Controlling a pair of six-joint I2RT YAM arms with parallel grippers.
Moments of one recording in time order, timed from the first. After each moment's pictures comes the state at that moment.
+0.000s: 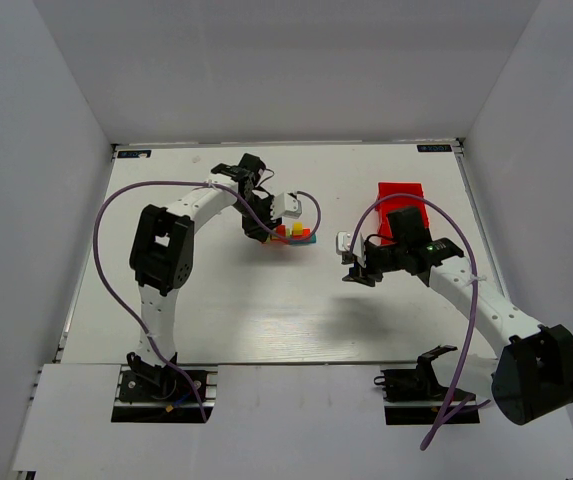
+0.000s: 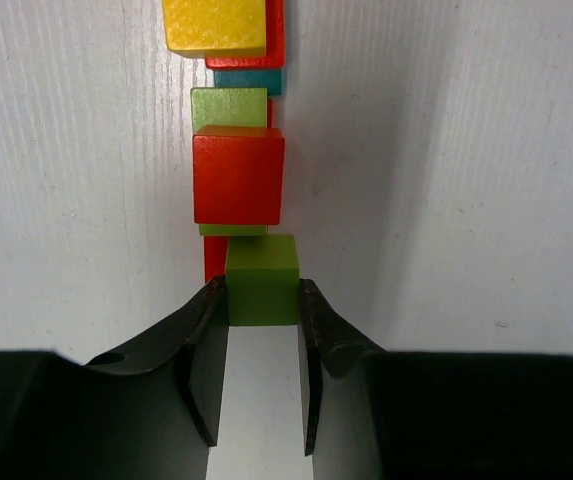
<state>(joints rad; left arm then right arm) -0.44 2.11 1.70 -0.90 0.46 1.04 0.40 1.16 0.81 -0.56 -0.77 -1.02</state>
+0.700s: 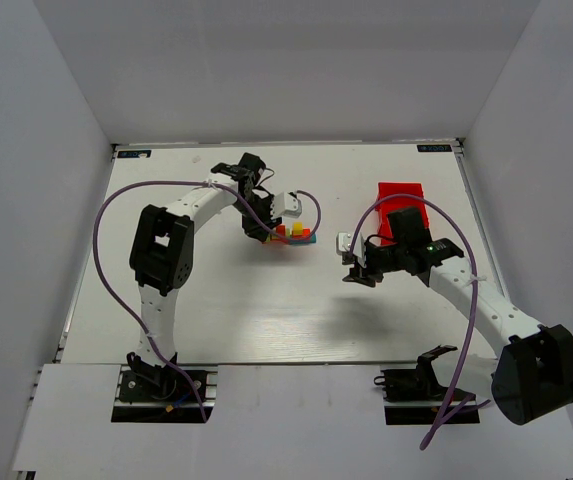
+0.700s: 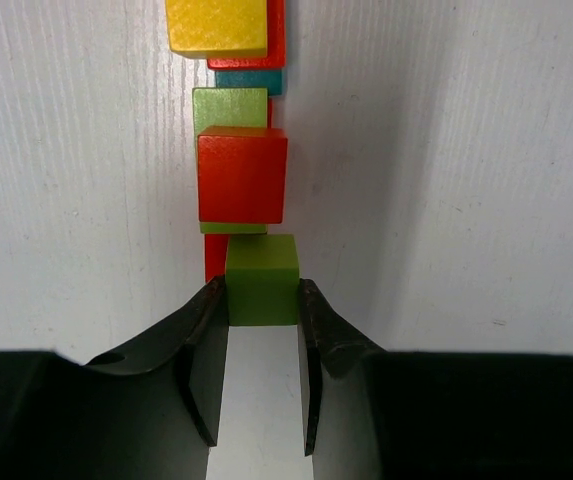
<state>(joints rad) -0.44 2.11 1.70 -0.91 0.46 1.04 0.40 1.16 0.80 -0.56 -0.77 -1.02</state>
